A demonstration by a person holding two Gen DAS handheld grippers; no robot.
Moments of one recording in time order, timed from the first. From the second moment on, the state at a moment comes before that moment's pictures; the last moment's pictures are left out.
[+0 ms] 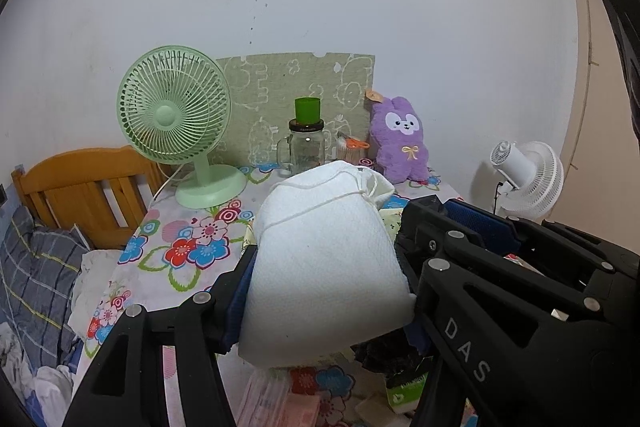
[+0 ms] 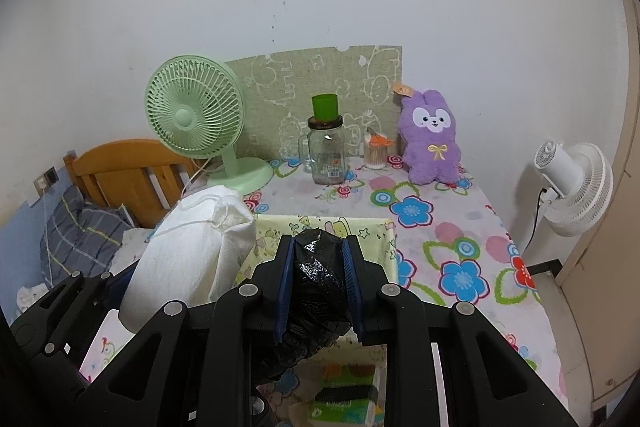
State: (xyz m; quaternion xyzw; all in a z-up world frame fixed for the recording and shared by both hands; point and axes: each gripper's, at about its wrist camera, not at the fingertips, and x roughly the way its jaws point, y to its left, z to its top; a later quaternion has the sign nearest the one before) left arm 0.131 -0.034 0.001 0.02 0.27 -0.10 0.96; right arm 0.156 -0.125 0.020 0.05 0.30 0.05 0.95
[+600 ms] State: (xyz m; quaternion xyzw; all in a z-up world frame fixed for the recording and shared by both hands) left arm 0.189 -0.026 -0.038 0.01 0.32 -0.09 0.94; right arm 0.217 -0.116 -0.023 0.05 0.34 0.05 0.94
